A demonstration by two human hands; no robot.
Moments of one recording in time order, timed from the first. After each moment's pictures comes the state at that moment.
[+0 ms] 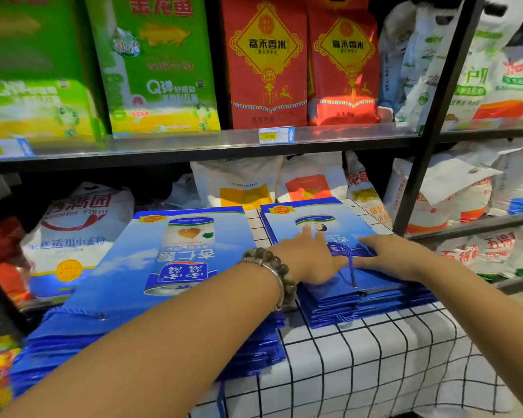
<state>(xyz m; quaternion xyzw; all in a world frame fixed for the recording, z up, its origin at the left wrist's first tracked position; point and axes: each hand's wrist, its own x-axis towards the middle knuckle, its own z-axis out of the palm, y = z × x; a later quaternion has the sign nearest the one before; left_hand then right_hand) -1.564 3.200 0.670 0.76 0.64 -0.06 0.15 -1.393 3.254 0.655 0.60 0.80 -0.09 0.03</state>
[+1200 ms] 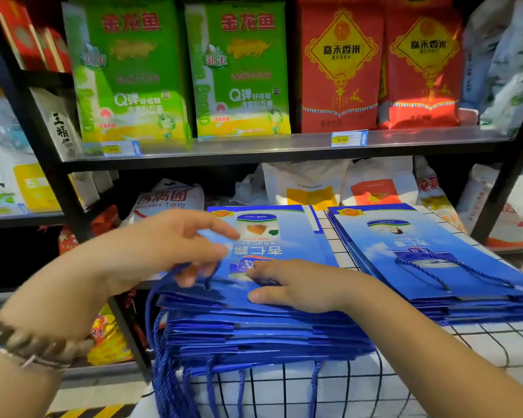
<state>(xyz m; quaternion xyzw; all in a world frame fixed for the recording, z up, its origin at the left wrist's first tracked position) -1.777 3.011 0.749 0.57 0.65 0.34 0.38 -1.608 3.123 0.681 0.26 0.93 -0.26 0.03</state>
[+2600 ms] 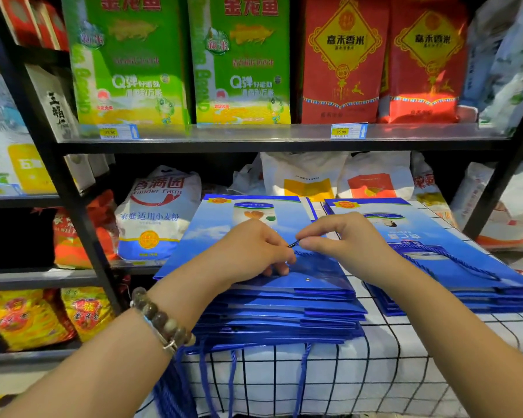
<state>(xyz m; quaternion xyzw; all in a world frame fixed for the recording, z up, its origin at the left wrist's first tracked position) -1.710 3.061 0.702 0.57 0.68 0.33 0.33 -1.559 3.140 0.688 0.29 0.84 -0.33 -0.31</state>
